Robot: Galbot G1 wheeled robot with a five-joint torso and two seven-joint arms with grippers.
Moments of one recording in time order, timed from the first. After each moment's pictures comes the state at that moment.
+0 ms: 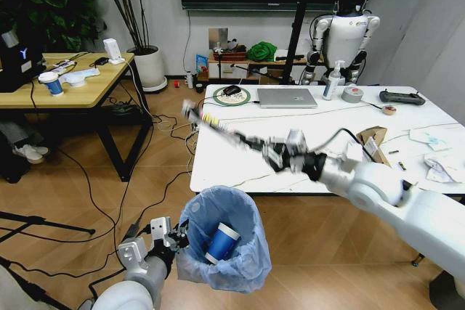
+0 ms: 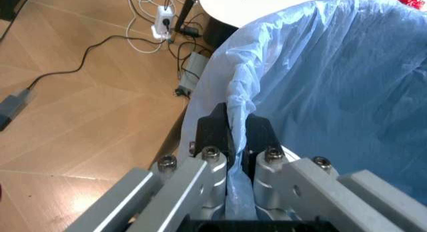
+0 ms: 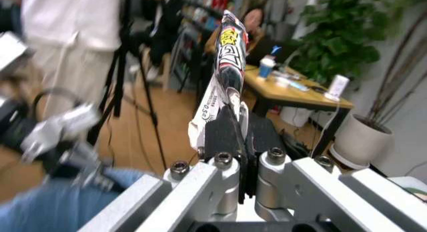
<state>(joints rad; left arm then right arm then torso) 1.56 -0.95 -0.22 -2.30 -0.98 0.31 -0.62 -0.62 0.50 -0.22 2.02 0.81 0.11 -0.46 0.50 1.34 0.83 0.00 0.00</state>
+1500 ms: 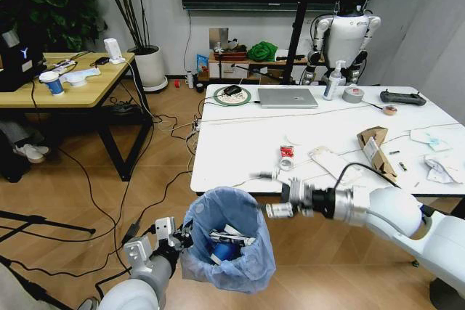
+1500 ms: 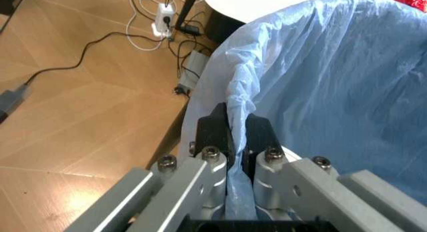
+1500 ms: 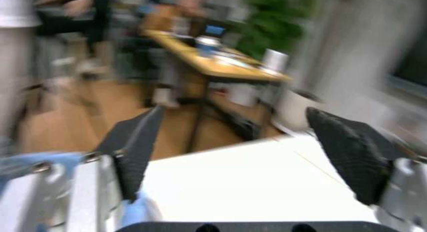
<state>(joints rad) 1.56 -1.00 -0.22 -2.28 -0.95 0.32 -0.60 -0.83 0.55 -0.07 1.97 0.70 0.11 -0.26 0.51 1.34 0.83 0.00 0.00</state>
